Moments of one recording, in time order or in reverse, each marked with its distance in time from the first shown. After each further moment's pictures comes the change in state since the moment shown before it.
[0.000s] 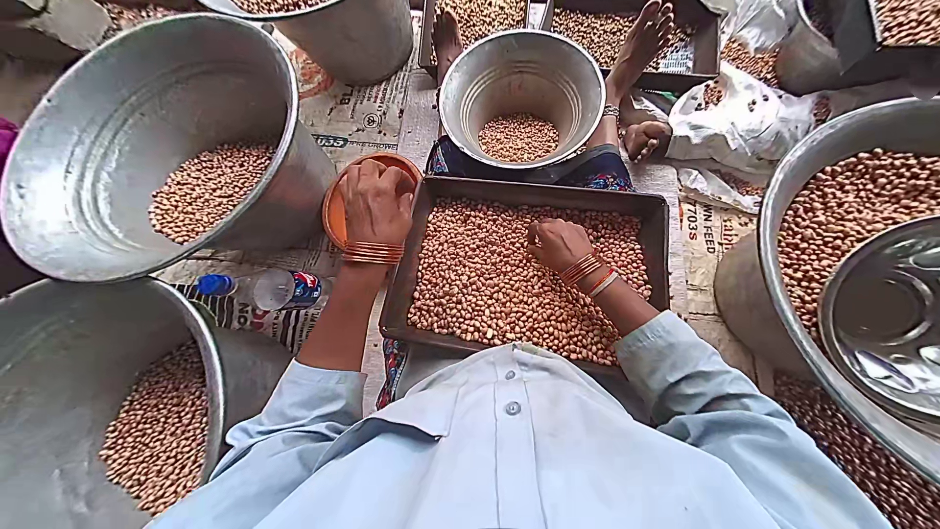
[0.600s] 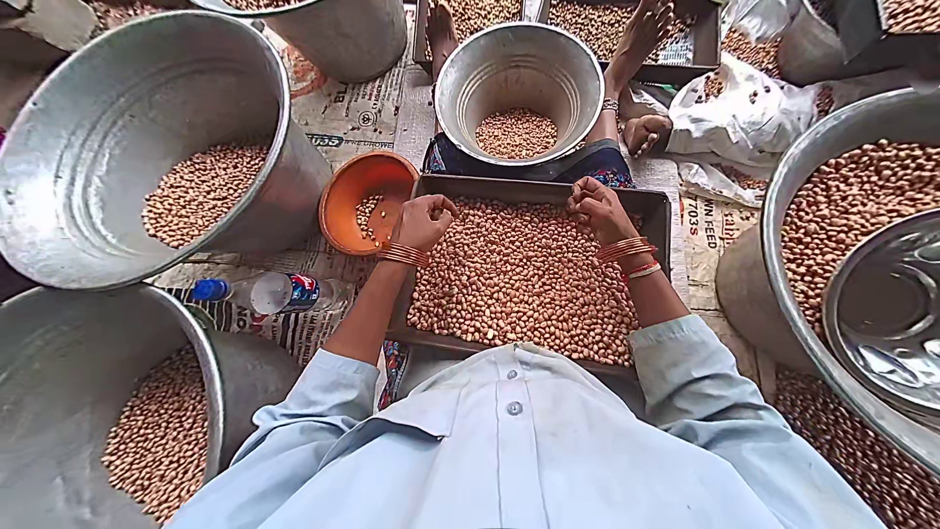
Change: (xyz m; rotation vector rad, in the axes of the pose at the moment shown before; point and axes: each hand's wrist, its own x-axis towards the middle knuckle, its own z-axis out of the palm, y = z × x) left_hand -0.001 0.013 0.052 -0.449 -0.325 -0.072; right_hand 0.006 0.071 -0.005 1.329 0.316 -0.085
